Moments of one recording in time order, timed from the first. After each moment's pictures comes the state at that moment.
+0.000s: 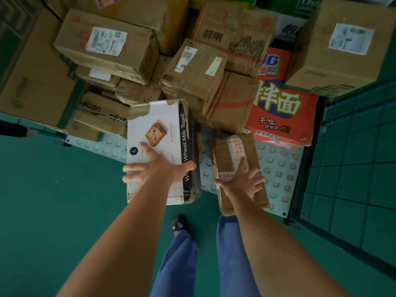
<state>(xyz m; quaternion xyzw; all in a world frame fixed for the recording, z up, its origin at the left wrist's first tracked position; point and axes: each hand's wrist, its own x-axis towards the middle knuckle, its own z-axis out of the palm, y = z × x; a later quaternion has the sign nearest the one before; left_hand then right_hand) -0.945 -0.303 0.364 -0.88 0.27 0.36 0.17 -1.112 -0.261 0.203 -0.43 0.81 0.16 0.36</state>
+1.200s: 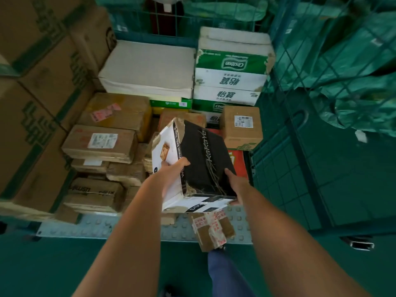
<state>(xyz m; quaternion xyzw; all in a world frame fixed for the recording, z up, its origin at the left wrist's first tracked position) -0.963 -0.330 0.521 -0.69 0.37 0.62 -0.07 -1.164 -0.289 0.444 -0.11 0.81 -0.23 0.53</state>
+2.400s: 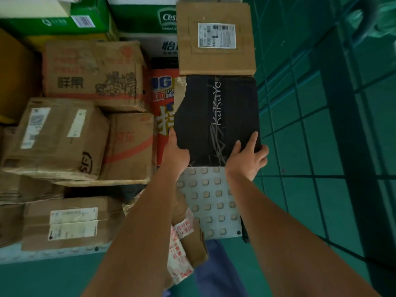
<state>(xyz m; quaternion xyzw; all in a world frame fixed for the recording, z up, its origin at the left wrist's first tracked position) -1.204 -0.455 0.207 -0.68 0.44 0.58 -0.06 -1.337 -0.381 0.217 -0.15 0.95 -0.17 0.23</state>
